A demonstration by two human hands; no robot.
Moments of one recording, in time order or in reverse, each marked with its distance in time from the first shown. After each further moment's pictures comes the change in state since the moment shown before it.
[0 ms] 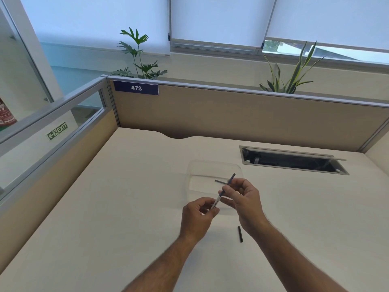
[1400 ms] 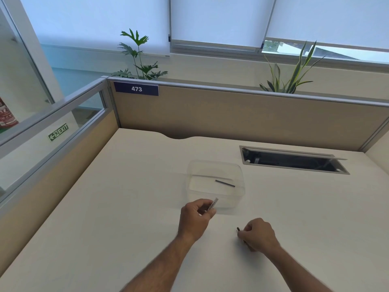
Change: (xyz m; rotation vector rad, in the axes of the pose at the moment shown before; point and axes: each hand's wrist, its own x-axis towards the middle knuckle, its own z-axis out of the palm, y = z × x) left_hand 0.002 -0.011 -0.004 0.003 0.004 -0.079; right_hand -0.011 0.070 -0.079 -1.013 -0.062 0.355
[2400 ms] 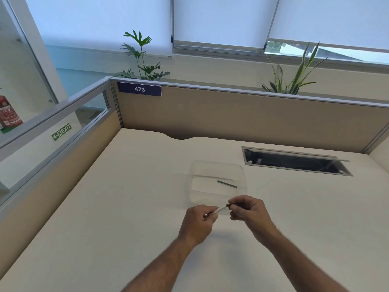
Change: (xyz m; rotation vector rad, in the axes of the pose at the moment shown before) left_hand -0.006 -0.002 -0.004 0.158 -0.156 0.133; right_hand -0.008 -0.056 -0.012 0.807 -0.067 -0.341
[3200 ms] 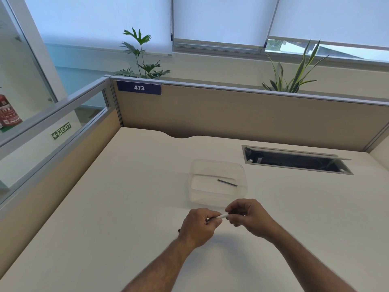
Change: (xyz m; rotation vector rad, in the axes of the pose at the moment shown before) left_hand -0.005 -0.005 0.000 0.119 -0.108 0.030; right_hand 0.000 -0.007 -0.011 -0.396 -0.269 -0.044
